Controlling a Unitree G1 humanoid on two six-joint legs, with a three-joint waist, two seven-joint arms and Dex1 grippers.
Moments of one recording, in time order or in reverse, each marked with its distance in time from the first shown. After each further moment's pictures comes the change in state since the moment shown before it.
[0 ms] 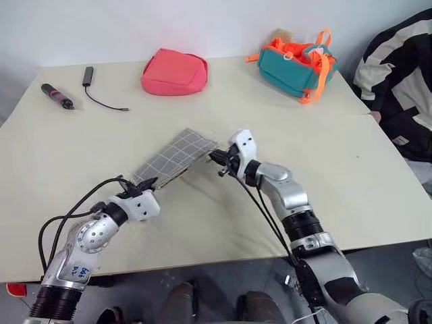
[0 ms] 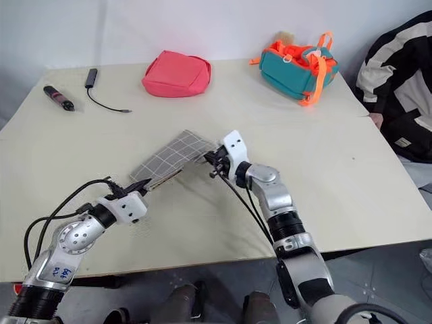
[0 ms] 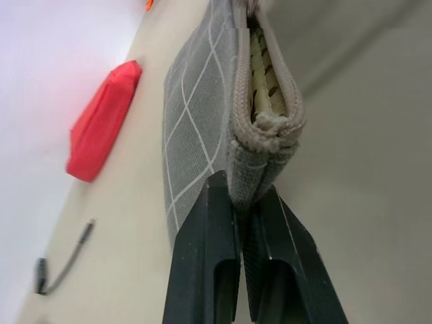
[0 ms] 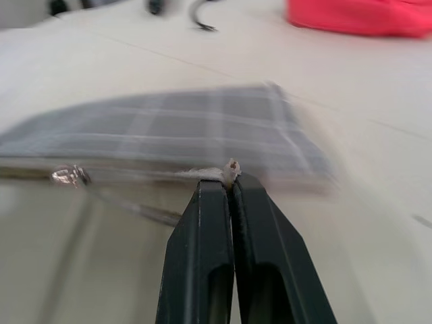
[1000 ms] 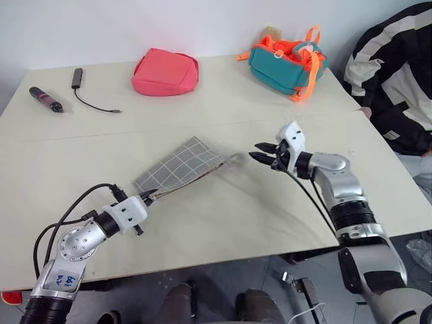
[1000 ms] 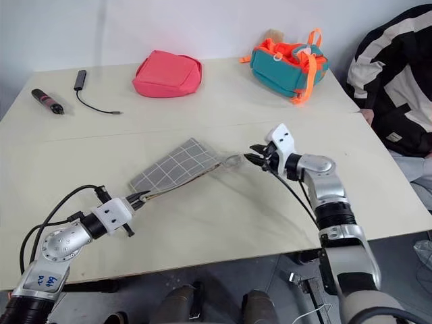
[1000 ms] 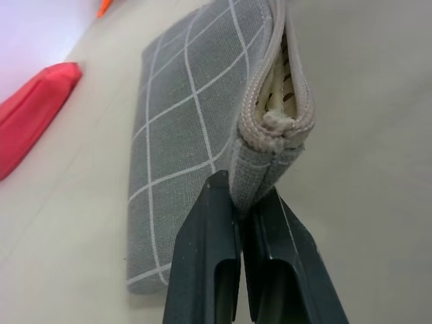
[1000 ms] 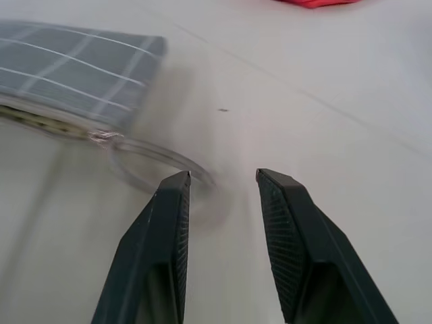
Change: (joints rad) left arm 0.052 0.027 0.043 0.004 -0.246 0.008 -0.192; right arm -0.029 -0.361 -0.043 0.079 0.005 -0.105 0.277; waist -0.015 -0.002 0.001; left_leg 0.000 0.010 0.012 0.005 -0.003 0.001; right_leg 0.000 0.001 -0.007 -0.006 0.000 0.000
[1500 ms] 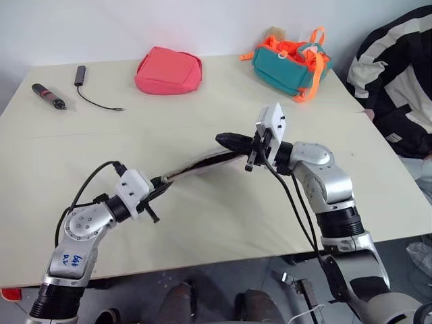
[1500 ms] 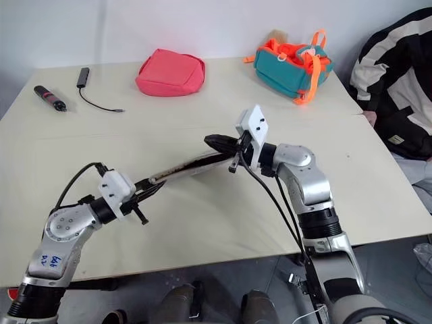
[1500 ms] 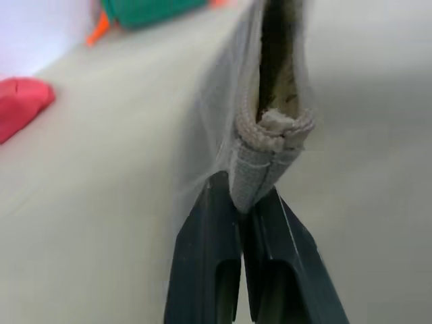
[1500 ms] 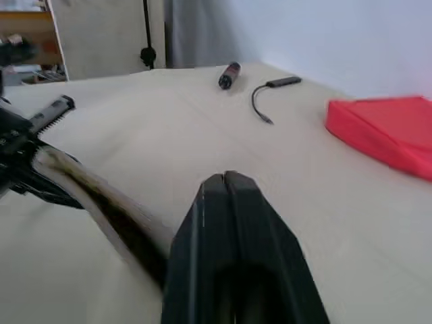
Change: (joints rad) left arm -0.128 -0.057 0.018 -0.249 -0.368 0.480 -0.114; right arm 0.020 0.119 0.041 -0.488 0.185 0.227 0.013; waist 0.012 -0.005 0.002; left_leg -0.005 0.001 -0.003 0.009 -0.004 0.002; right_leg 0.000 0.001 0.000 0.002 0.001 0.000
